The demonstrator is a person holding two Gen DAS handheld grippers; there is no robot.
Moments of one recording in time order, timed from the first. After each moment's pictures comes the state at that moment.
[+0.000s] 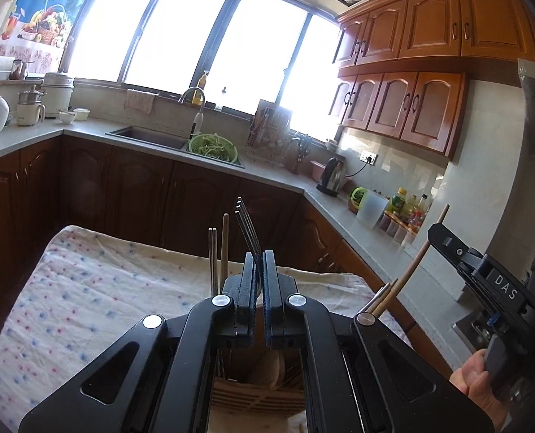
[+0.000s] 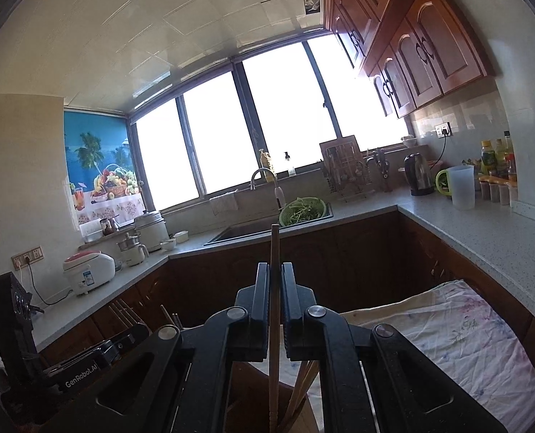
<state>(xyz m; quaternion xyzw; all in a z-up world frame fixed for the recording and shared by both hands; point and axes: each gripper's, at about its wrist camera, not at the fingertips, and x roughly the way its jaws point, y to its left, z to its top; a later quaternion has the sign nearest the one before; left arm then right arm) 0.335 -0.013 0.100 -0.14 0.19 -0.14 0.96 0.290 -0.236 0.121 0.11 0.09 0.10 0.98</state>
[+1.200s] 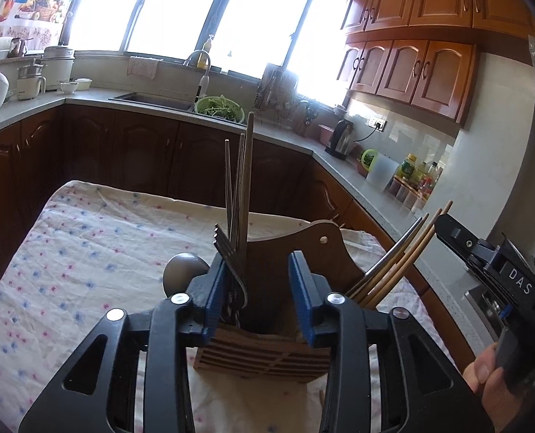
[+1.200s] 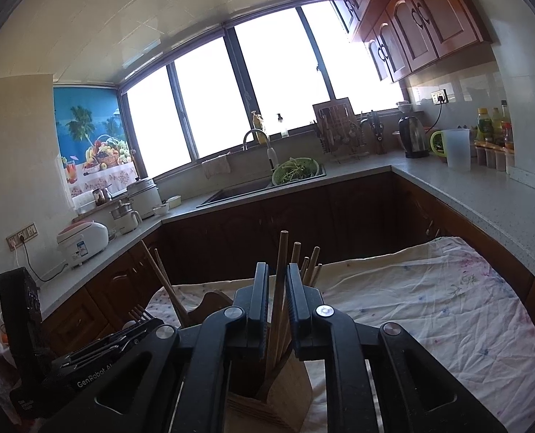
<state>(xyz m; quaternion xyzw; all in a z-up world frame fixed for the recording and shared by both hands) 0.330 -0.015 0.055 -0.13 0.25 -0.14 0.95 0.288 -0.237 0.084 0.11 0.16 0.09 0.98</state>
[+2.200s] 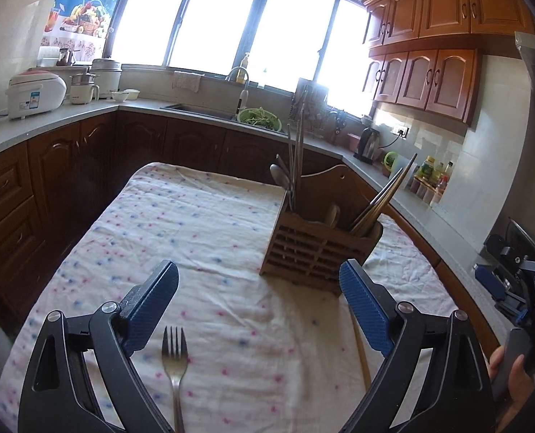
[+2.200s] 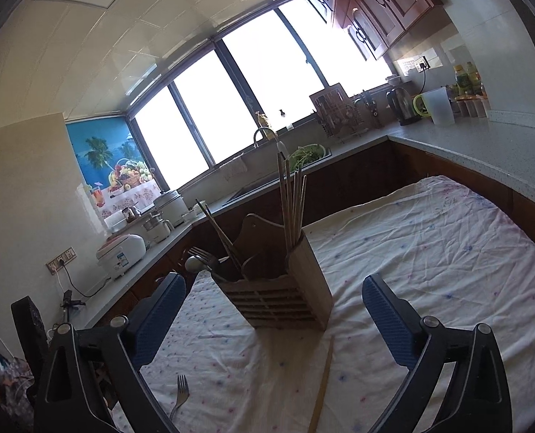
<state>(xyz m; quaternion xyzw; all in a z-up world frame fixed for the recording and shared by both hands) 0.165 0.043 0.031 -0.12 0.23 -0.06 0.96 0.147 -0.263 0.045 0.20 0.17 0.13 0.96</state>
